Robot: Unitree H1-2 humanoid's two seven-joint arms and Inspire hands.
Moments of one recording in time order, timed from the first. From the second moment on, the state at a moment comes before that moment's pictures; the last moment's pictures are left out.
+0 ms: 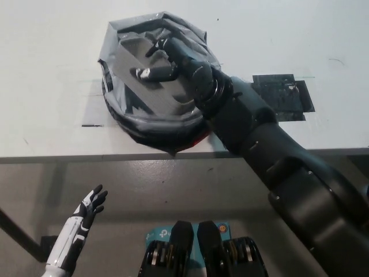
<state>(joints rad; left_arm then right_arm) 0.06 0.23 -0.01 0.00 0.02 -0.22 -0.14 -1.30 0.08 0.42 1.22 -0.32 0.13 0.04</state>
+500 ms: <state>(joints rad) 0.06 0.23 -0.01 0.00 0.02 -0.22 -0.15 -1.30 0.06 0.47 1.10 -0.39 0.19 0.11</state>
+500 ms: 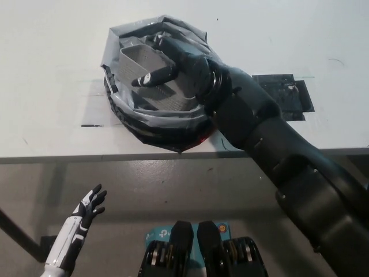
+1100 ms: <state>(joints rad) 0.09 0.23 -0.01 0.00 0.01 -0.22 -0.15 -1.29 0.01 0.38 0.84 -0.46 0.19 -0.08</state>
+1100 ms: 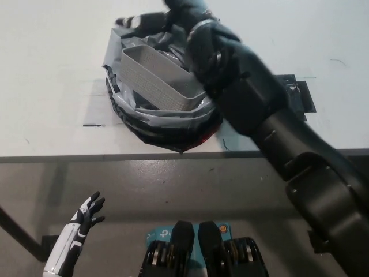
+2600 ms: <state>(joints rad) 0.12 0.24 -0.01 -0.01 0.02 -0.22 -0.15 -1.17 -0.09 0.29 1.13 -0.39 0.20 0.05</state>
